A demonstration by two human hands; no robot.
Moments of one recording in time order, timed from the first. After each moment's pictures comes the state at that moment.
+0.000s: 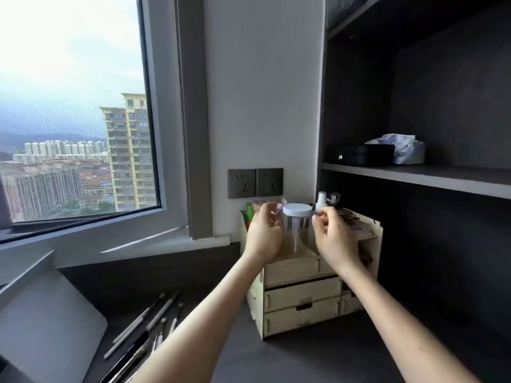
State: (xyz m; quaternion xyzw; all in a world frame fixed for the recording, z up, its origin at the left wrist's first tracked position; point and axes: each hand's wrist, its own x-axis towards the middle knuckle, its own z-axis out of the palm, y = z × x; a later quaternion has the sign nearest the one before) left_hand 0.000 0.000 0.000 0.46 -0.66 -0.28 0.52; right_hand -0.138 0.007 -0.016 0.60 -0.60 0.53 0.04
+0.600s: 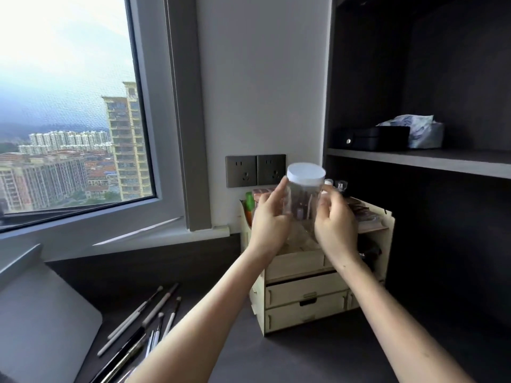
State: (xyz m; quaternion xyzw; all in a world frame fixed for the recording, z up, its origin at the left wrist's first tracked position) left_hand -0.006 -0.010 -0.005 0.36 -0.68 -0.30 0.56; right_hand -0.120 -0.003 -0.012 0.54 -0.56 0.63 0.03
